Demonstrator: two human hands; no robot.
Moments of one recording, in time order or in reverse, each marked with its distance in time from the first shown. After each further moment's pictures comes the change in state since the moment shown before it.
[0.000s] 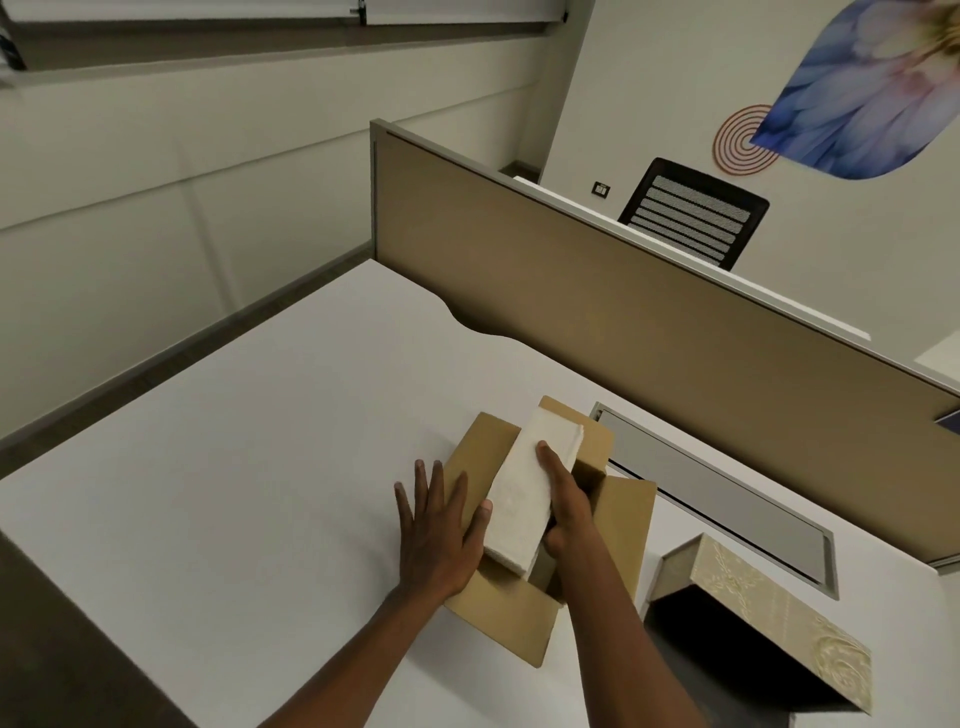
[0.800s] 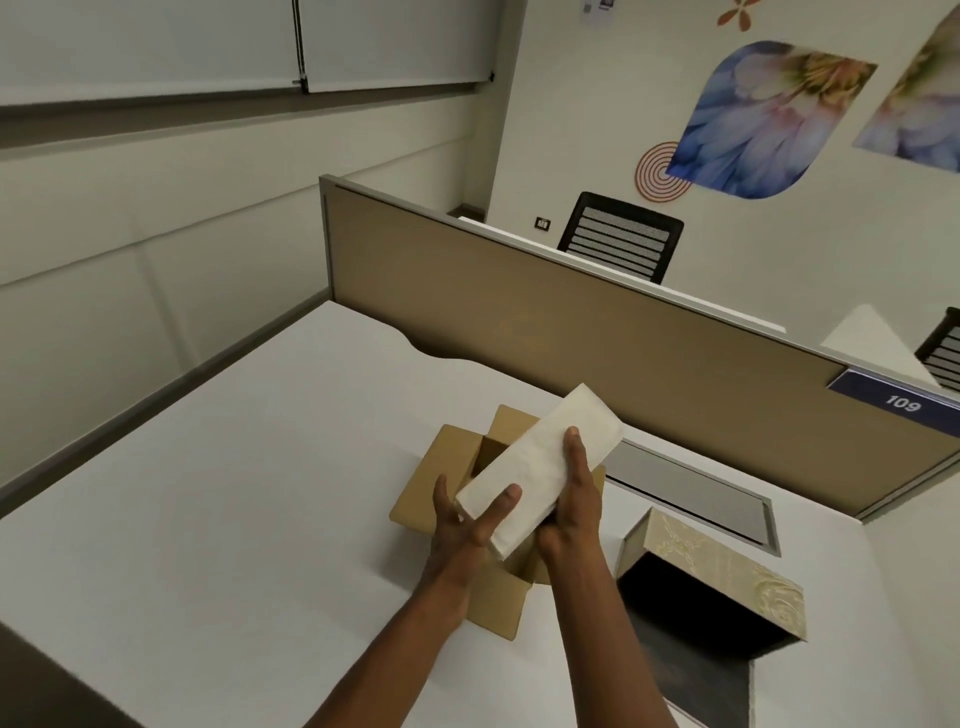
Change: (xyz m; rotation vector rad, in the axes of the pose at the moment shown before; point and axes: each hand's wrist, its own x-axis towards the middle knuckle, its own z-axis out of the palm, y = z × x) left_hand -0.053 0.079 -0.054 -1.188 -0.207 -0.261; right_hand -0.092 -0.014 -0.022 0.403 -0.068 -0.327
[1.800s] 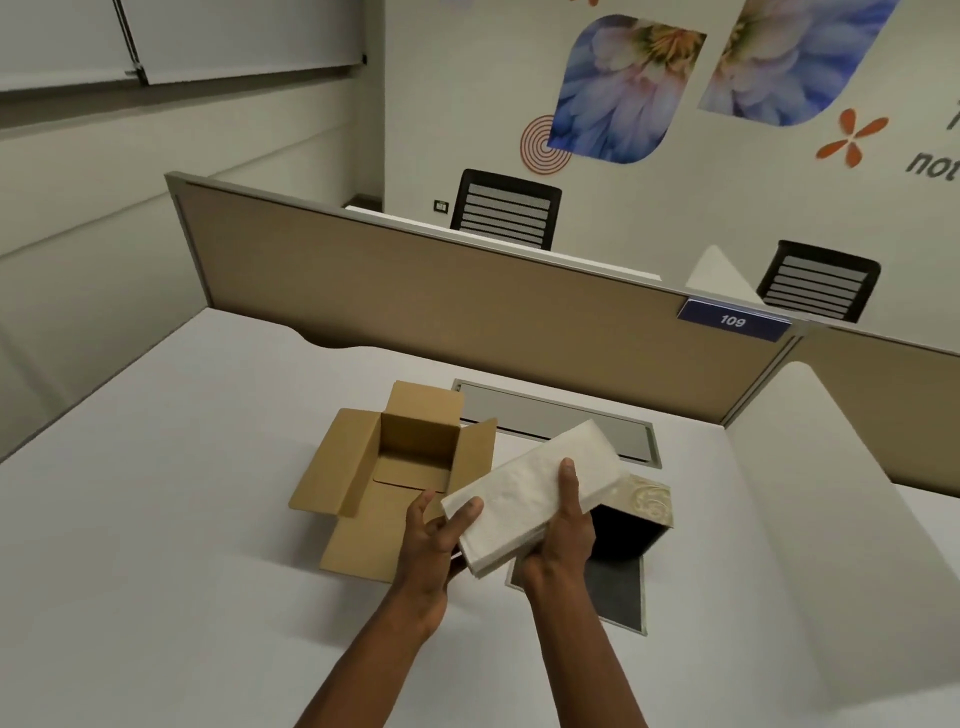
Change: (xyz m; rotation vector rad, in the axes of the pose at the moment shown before) left_hand -0.055 -0.039 0.071 -0.198 -0.219 -0.148; right_hand -0.068 -0.032 -0.119 0.066 0.393 -0.236
